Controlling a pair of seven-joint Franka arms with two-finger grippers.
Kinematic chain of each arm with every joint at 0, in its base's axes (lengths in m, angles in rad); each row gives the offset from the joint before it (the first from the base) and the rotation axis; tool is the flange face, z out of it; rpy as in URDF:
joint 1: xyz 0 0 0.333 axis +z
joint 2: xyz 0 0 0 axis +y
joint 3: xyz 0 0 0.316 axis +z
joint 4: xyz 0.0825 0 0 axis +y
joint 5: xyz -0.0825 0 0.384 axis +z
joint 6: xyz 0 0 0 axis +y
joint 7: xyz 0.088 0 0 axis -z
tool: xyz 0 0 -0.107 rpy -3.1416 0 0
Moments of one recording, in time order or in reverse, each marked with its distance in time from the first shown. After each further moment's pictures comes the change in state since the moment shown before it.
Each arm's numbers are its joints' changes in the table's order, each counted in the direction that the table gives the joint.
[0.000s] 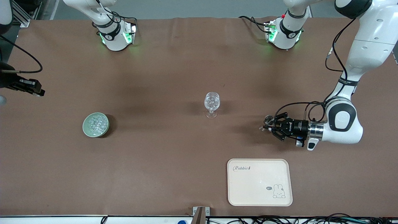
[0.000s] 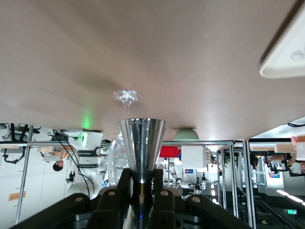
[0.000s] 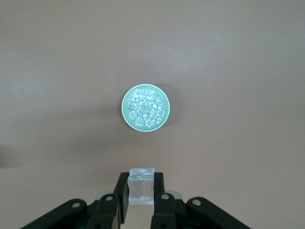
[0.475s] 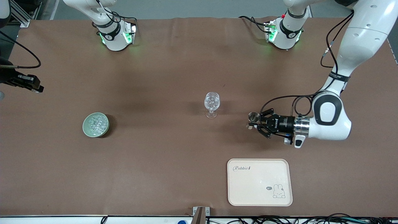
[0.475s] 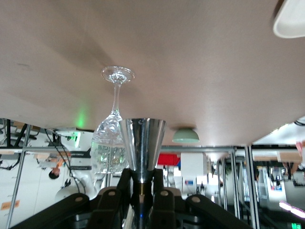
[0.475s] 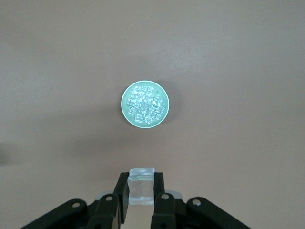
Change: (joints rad) left arm -0.073 -0.095 -0.080 0.056 0.000 -0.138 -0.131; right arm -0.001 -0.018 0.001 0.022 0.000 0.000 0.000
